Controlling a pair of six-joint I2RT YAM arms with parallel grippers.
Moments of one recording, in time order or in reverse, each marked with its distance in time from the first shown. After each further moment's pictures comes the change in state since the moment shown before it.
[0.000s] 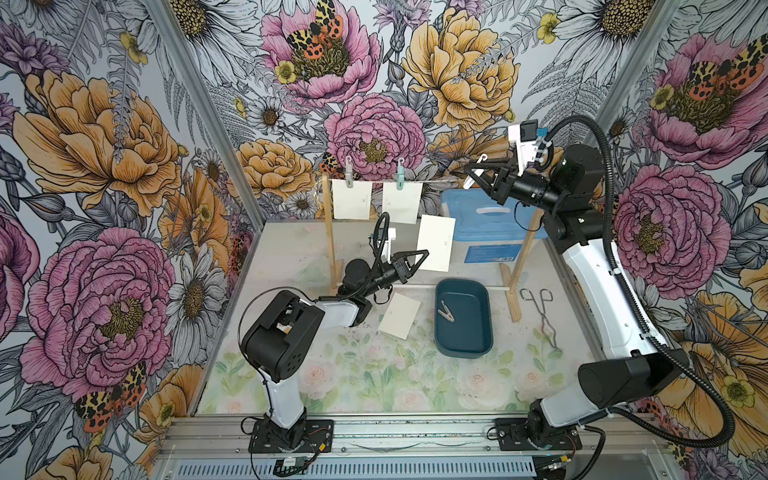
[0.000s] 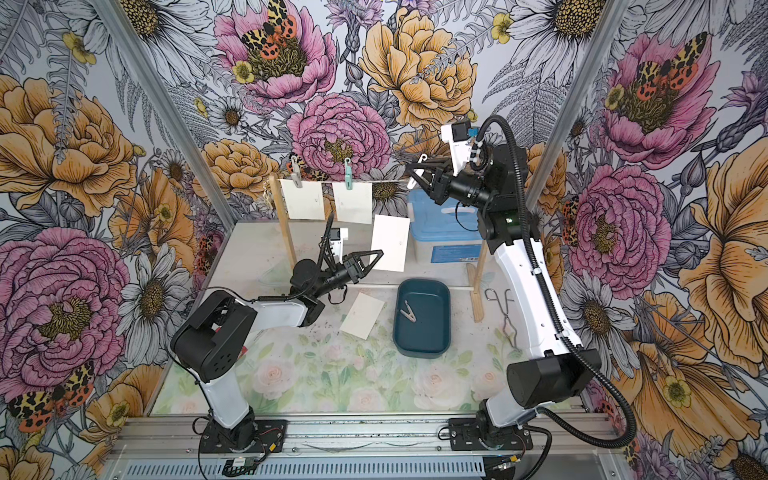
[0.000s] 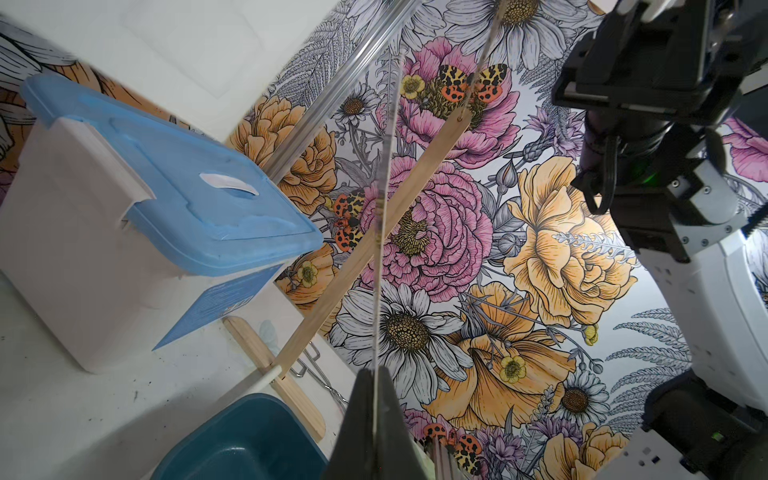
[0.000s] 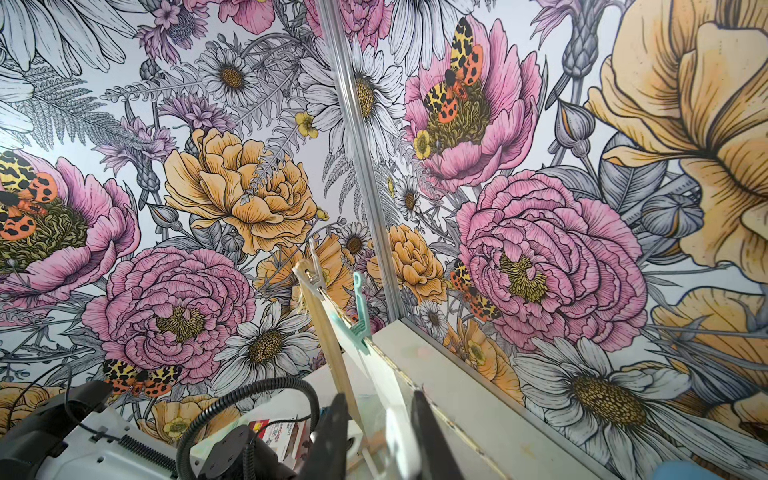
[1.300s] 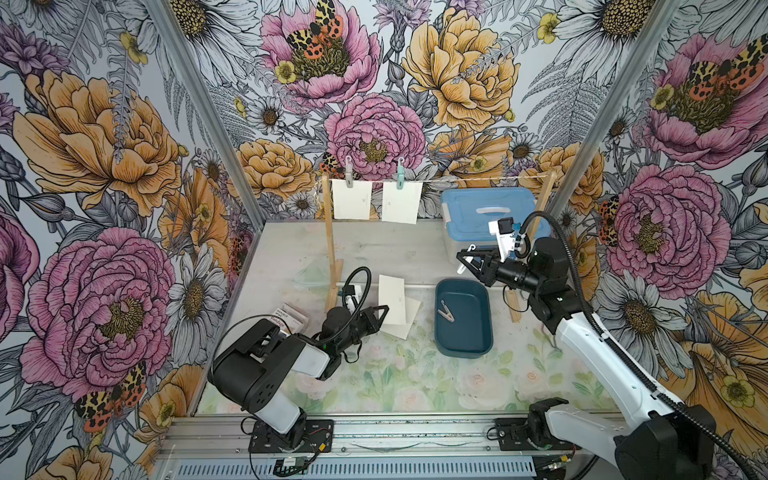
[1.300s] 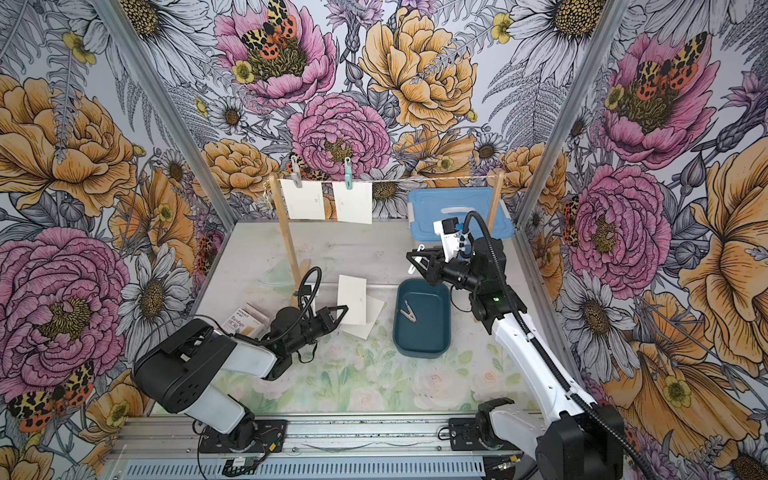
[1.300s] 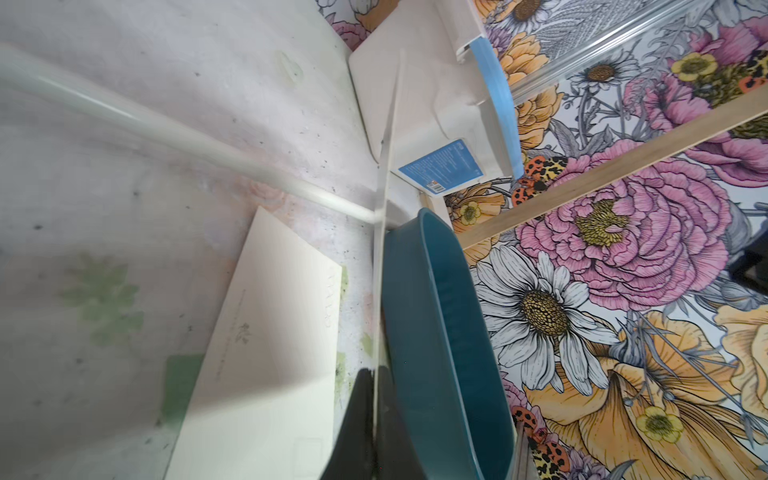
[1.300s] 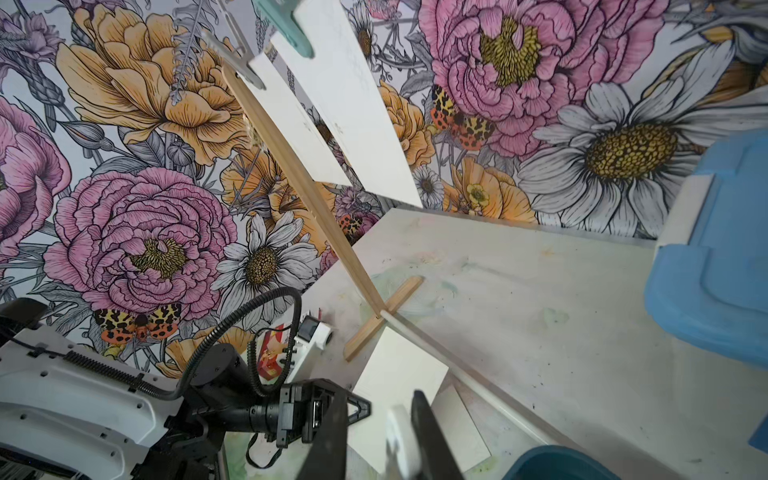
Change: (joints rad) left arm 0.032 -0.227 -0.591 -0.214 -0.321 -0.022; right arm 0.067 -0.411 -0.912 0.216 0.124 0.071
